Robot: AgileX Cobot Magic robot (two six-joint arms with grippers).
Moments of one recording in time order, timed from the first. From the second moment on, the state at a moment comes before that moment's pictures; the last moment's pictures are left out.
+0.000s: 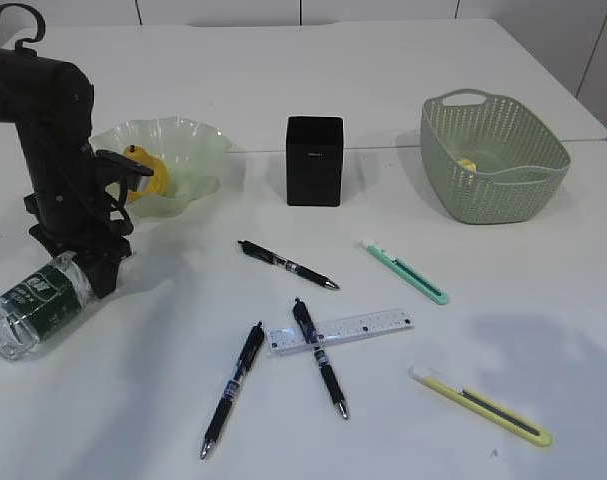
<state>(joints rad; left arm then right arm) -0.20 2.24 -1.66 0.08 1.11 0.28 -0.03 0.84 -0.52 -0.13 0.43 0.10</state>
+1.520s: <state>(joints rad) -0.18 2.09 -1.66 -0.06 1.18 0.27 -0.03 0.84 -0.52 -0.10 0.43 0.10</state>
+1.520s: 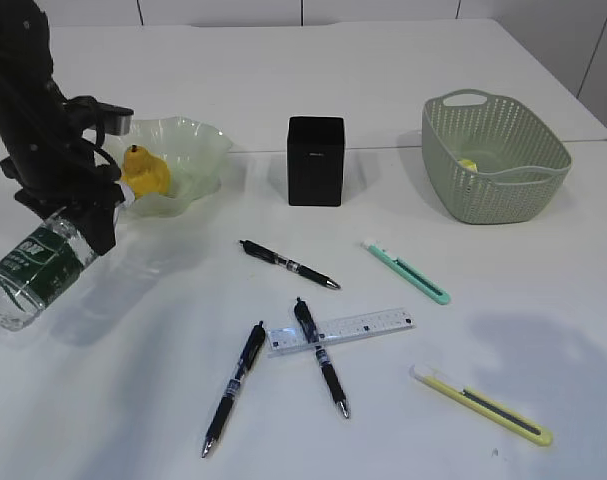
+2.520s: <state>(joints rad) -0.12 1.49 -0.82 -0.22 0.08 0.26 -0.03 0.84 -0.52 -0.10 0.43 0.10</state>
